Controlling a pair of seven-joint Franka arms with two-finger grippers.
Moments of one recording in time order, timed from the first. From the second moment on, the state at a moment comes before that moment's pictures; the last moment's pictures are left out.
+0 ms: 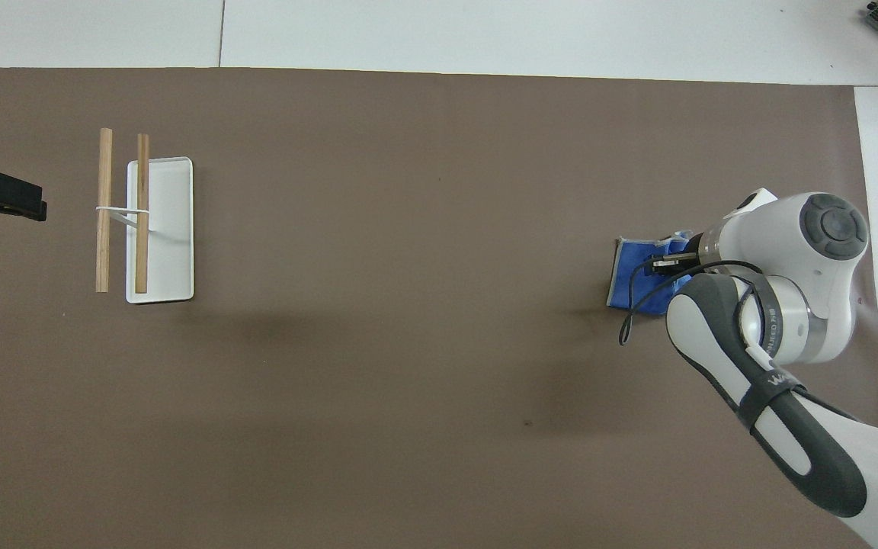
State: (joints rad) left arm 0.18 0.08 -0.18 -1.55 0.06 1.68 0.04; right arm -0.04 0.21 0.09 -2.10 0.05 2.36 -0.01
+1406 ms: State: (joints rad) left arm 0.19 -0.03 -0.19 -1.81 -0.37 1.92 -0.20; right arm 0.07 0.15 0.34 -1.96 0.94 2.48 0.06
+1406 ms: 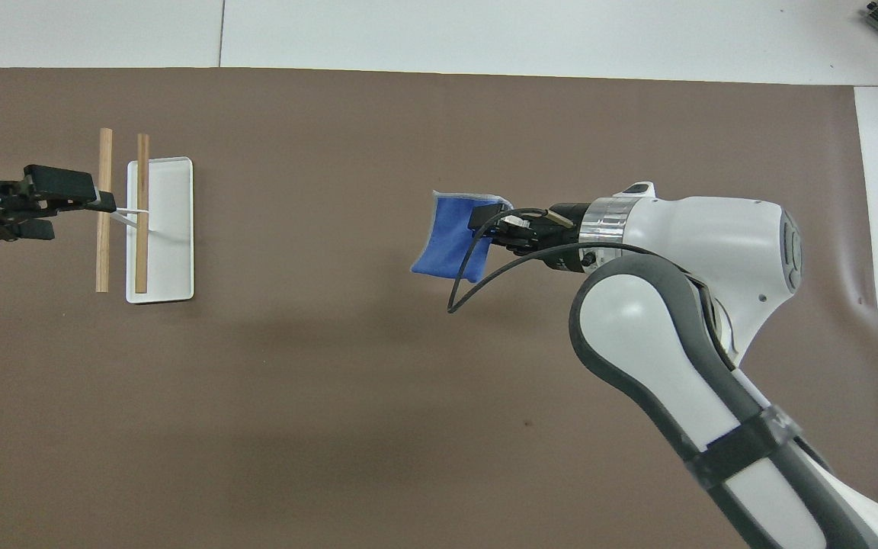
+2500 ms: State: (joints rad) left arm -0.21 -0.11 -0.20 -2.15 -0.75 2.62 -0.96; right arm 0.20 0.17 0.34 -1.86 1.16 2.61 0.27
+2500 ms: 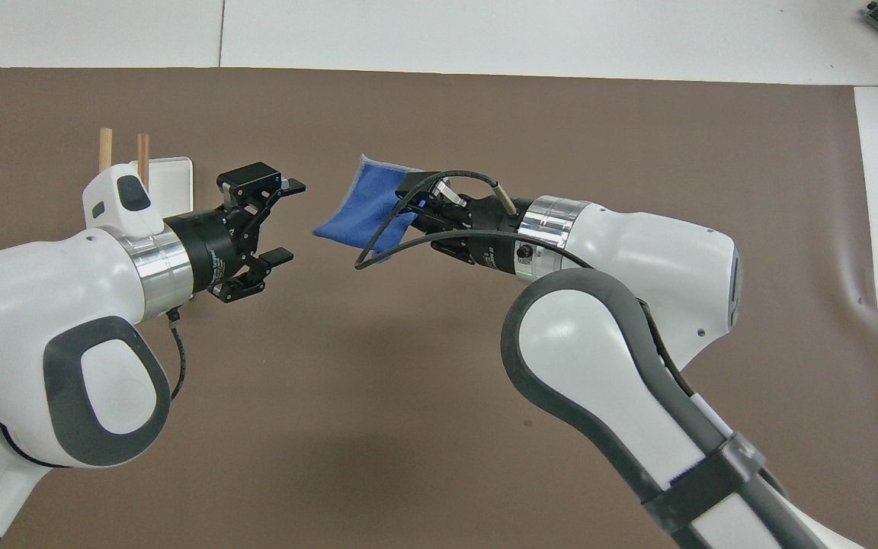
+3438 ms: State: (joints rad) left arm -0.27 -0.10 -0.20 -2.14 -0.75 2.67 -1.20; right arm 0.20 0.16 0.34 -1.86 1.16 2.61 0.27
